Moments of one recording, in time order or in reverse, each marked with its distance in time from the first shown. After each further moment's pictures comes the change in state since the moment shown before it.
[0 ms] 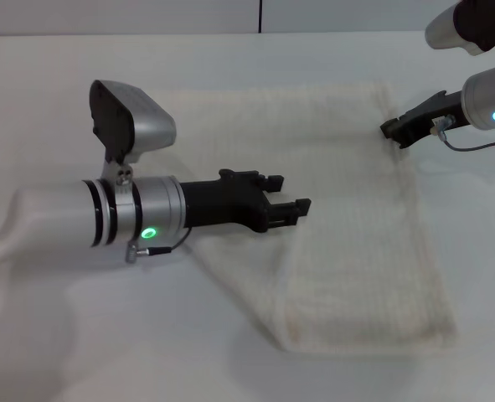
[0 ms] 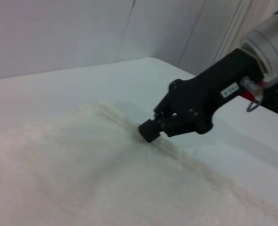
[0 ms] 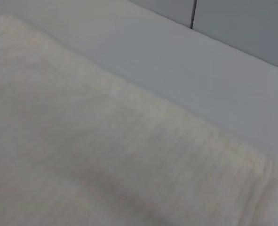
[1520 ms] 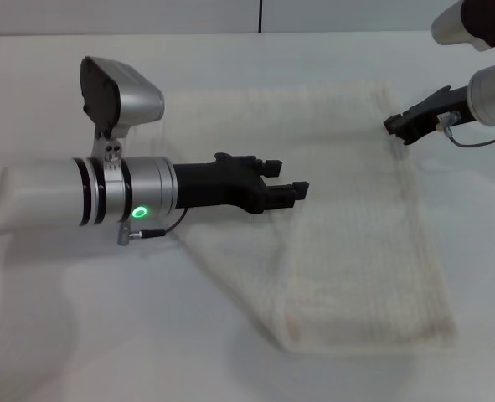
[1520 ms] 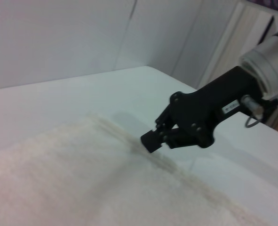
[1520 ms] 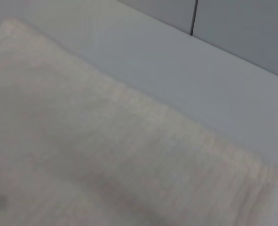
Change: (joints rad) left arm -0.004 0.000 0.055 0.114 0.017 0.082 -0.163; right arm -0.016 -0.002 0.005 -0.040 0.000 -0.028 -0.009
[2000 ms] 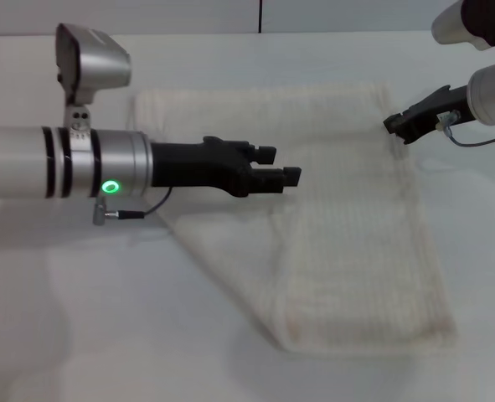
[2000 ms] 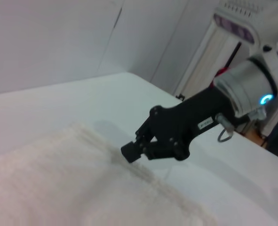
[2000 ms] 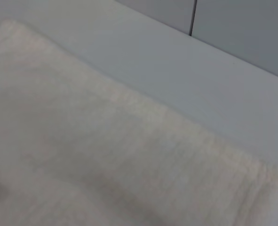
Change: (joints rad) left arm 0.033 0.001 0.013 0.193 0.085 0.178 -0.197; right arm 0.001 0.000 0.002 0.000 0.000 0.000 0.000
